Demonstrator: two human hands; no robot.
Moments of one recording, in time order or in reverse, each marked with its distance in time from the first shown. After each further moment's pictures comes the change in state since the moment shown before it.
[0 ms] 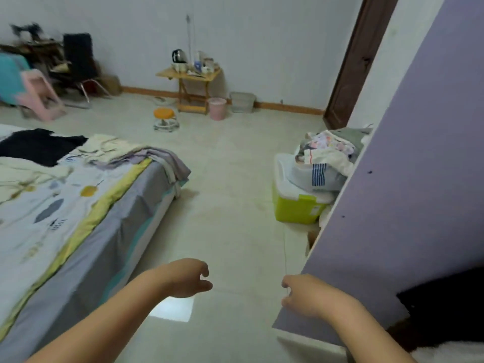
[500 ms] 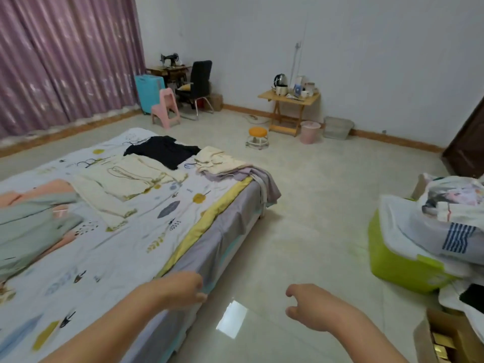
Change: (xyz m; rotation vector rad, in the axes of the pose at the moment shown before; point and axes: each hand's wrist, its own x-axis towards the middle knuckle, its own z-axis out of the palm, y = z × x) left_hand -0.085 -0.272 -0.027 -0.195 0.019 -0.325; right_hand 0.108 -0.276 -0.008 -0.218 -0.014 -0.313
